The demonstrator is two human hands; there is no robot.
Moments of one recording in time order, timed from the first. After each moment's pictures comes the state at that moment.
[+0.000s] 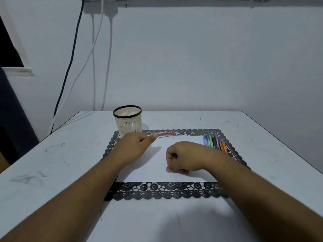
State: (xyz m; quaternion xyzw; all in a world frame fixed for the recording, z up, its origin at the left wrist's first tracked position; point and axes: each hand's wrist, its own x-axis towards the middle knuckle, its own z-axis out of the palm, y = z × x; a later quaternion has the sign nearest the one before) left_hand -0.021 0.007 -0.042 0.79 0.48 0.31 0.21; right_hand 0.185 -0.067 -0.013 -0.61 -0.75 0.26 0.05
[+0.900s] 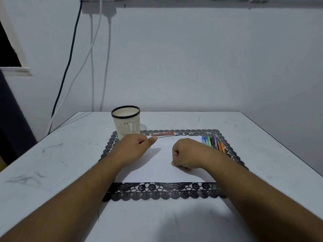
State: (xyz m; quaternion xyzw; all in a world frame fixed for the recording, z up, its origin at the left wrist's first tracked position) left_hand -0.021 0.015 -0.051 0.81 0.46 0.30 0.22; right_hand 0.182 -0.069 -0.006 -0.68 -0.71 0.18 0.02
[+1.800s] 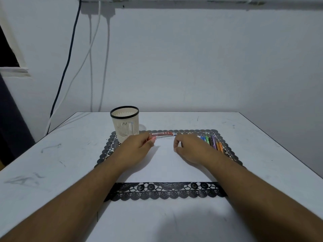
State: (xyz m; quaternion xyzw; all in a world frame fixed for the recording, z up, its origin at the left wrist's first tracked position) left_hand -0.016 0.005 -0.052 0.83 0.41 0.30 0.22; right_hand 0.216 -0.040 -0.040 -0.69 -0.70 0.11 0.16
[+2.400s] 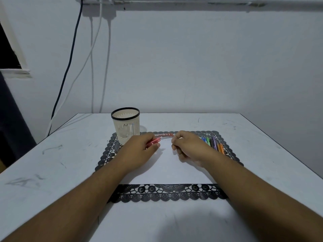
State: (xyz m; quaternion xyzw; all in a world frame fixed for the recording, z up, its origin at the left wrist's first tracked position) left_hand -0.008 -0.001 -0.046 0.85 0.39 0.31 0.18; right_hand 0.199 -0.040 -0.036 -0.59 -0.46 0.48 0.46
